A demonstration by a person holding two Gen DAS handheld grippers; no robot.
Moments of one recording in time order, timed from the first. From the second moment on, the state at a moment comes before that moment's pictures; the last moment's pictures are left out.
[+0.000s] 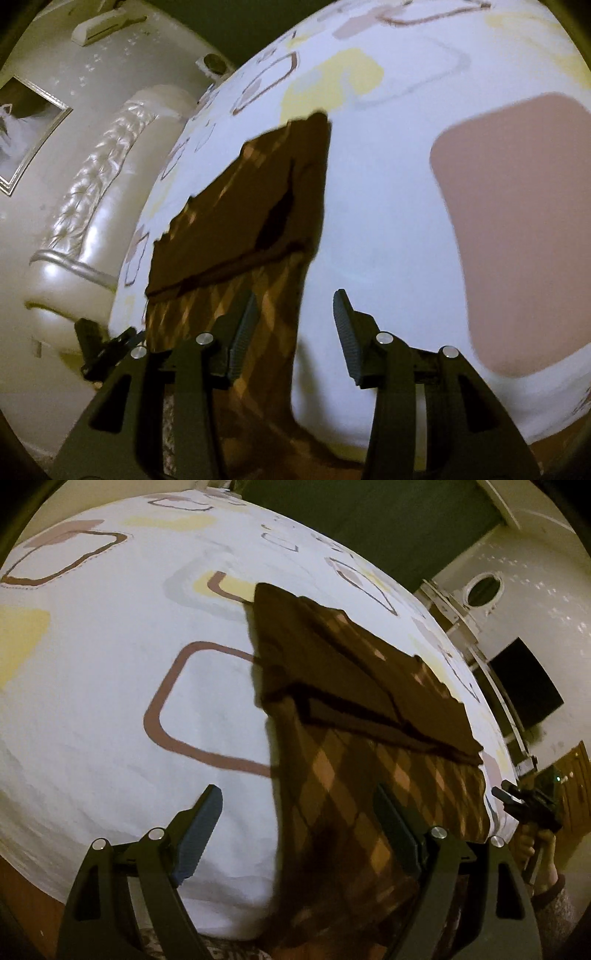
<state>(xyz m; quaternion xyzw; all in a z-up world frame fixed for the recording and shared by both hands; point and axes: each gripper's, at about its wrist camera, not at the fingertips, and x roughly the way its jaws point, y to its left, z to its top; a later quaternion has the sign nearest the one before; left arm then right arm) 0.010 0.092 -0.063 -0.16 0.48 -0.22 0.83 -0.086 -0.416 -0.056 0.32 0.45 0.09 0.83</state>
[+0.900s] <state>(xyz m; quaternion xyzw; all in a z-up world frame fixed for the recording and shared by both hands) -0.003 0.085 -0.080 -0.22 0.52 -0.33 0.75 -0.116 -0.360 -0.091 0.33 0.51 0.26 0.74</state>
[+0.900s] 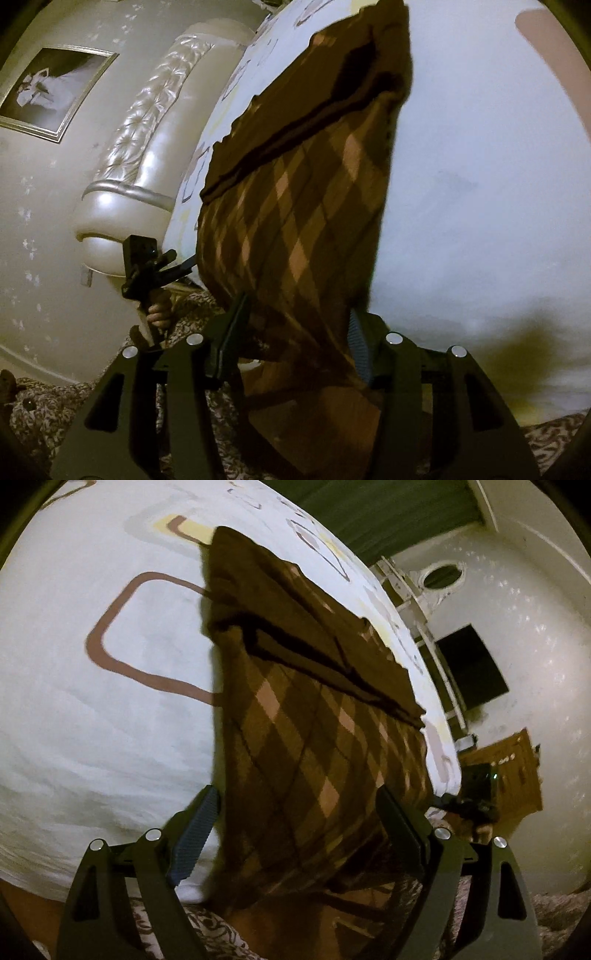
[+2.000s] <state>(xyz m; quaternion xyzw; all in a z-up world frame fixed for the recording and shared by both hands) -0.005 0.080 -0.083 -0.21 0.55 -0.35 0.73 -0.115 -0.344 -0.086 0.32 0.51 0.31 0.74</state>
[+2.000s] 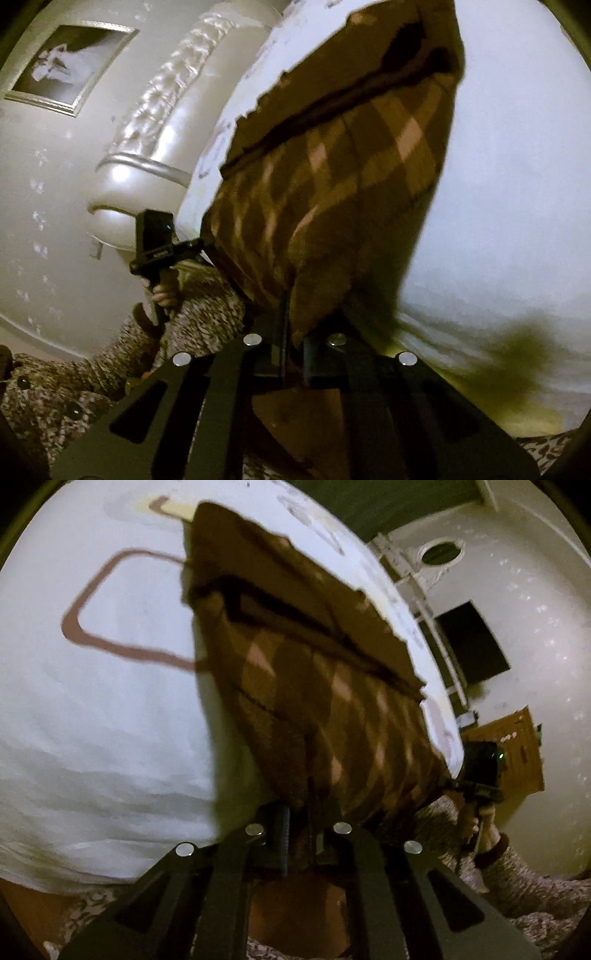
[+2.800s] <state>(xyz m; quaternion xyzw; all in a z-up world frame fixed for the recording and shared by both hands) 0.120 0.079 -0.086 -0.29 0.53 -0.26 0.75 -0.029 -0.418 -0.113 0.45 0.43 0.19 0.76</state>
